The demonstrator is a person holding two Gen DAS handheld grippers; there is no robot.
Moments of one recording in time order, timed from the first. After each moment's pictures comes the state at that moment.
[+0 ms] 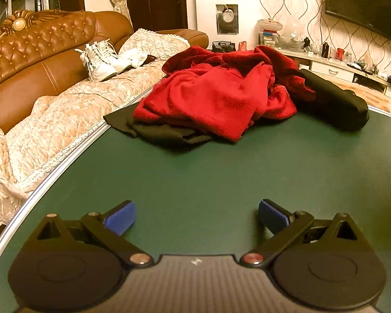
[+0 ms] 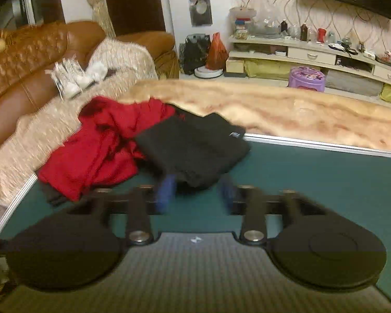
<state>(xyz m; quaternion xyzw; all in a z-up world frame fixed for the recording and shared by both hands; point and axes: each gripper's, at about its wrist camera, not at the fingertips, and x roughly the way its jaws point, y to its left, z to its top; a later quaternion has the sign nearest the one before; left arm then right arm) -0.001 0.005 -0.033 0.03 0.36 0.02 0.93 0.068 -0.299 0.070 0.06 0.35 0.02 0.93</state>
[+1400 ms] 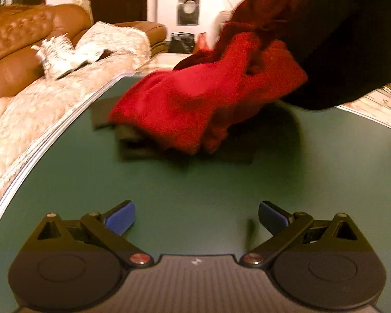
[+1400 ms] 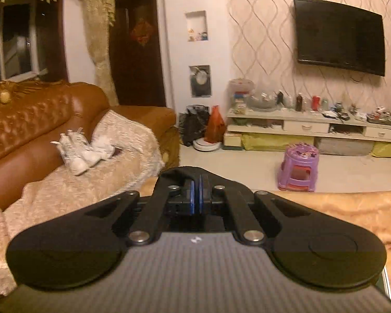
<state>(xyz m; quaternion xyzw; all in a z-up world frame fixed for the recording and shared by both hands) 0.024 -0.018 -0.016 0.02 0.38 -0.09 0.92 0.052 -0.271 0.291 0.05 0.21 0.01 0.98</state>
